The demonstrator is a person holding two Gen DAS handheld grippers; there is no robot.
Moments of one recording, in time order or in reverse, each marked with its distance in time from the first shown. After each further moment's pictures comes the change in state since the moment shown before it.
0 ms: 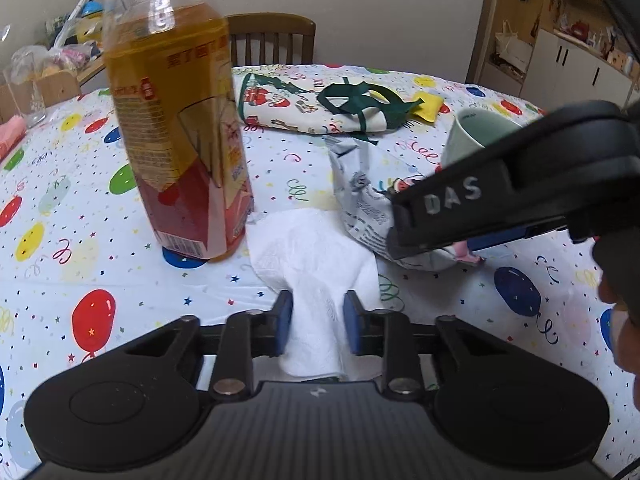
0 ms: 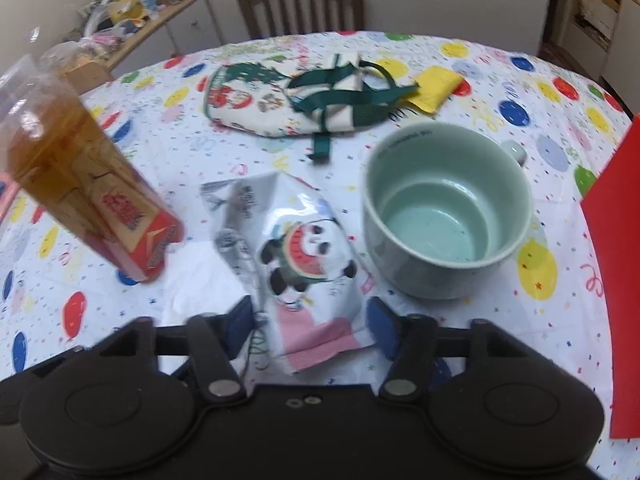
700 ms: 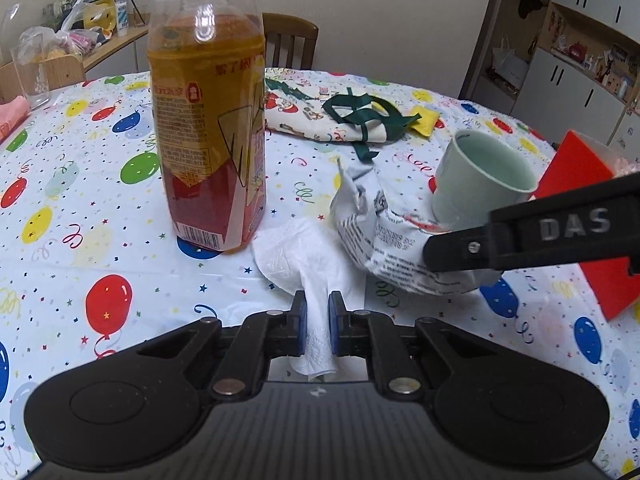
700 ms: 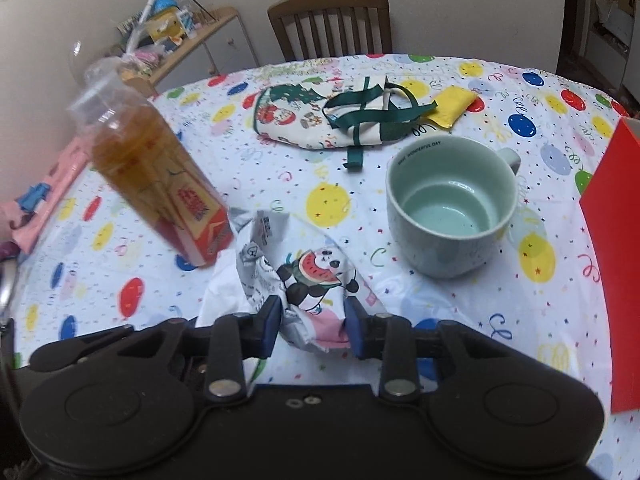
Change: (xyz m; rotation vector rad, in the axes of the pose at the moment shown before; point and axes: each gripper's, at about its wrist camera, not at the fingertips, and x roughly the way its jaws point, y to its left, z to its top) left arm -0.026 0.017 -0.002 -0.055 -0.007 -0.063; right arm -0.049 0.002 -0.019 -0.001 -0.055 0.109
